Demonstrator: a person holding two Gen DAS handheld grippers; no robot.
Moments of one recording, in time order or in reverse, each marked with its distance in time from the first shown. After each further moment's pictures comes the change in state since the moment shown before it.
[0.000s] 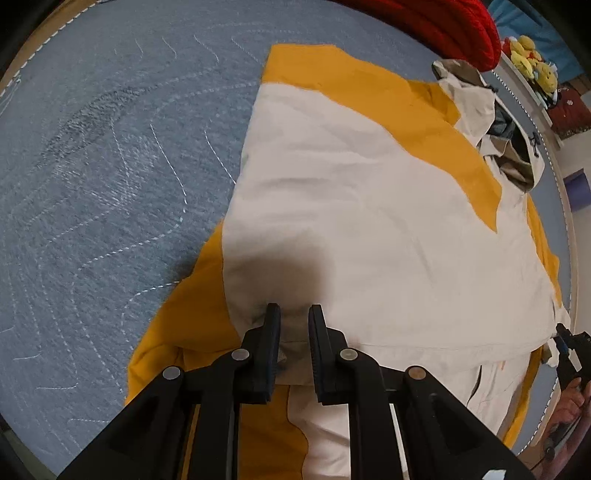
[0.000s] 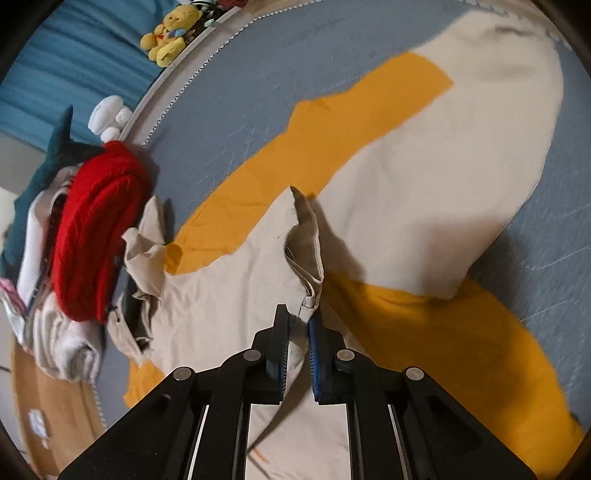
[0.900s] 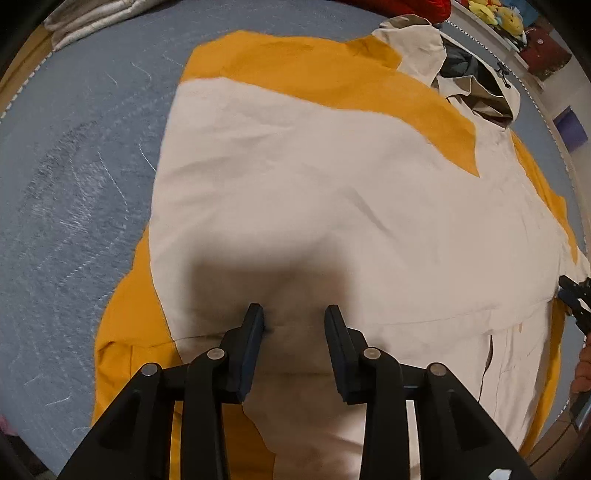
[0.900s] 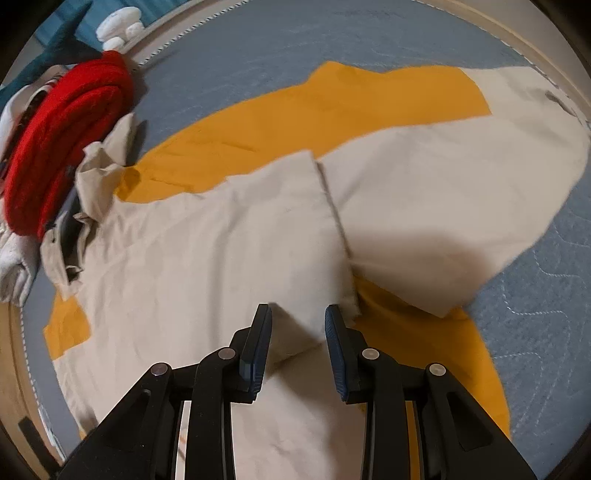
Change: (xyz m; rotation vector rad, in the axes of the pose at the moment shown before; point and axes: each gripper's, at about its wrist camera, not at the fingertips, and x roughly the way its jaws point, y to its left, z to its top) left arm 0.012 -0.065 -0.018 0.193 -0.014 0.081; right arm 0.033 0.013 -0.012 -0.291 0.117 -0.222
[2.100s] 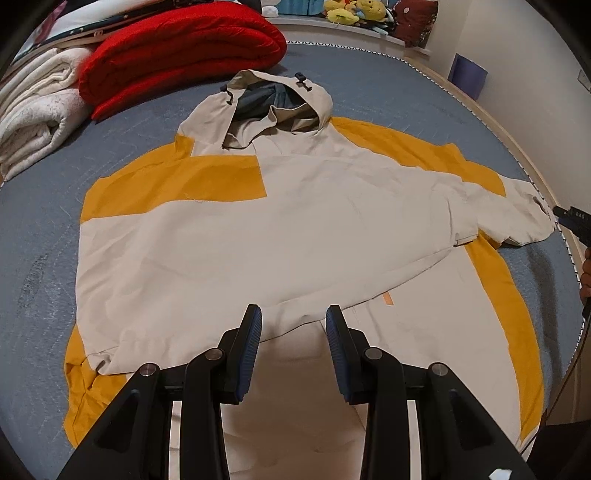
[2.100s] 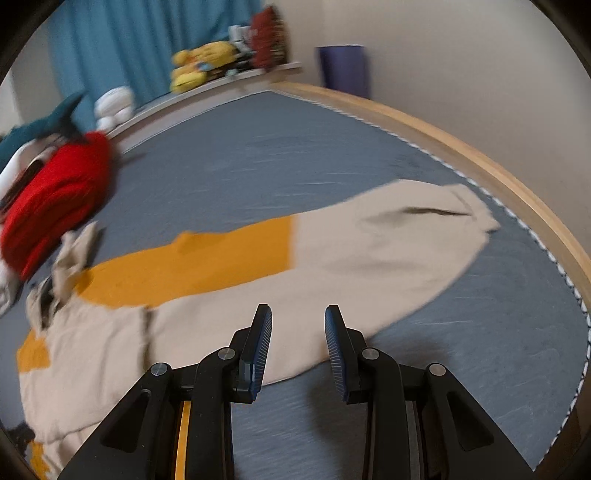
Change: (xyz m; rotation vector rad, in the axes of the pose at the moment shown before) left arm -0.066 -0.145 -0.051 0.347 -0.243 -0.092; right arm -0.129 -0.193 0.054 -0.046 -0.413 -0.111
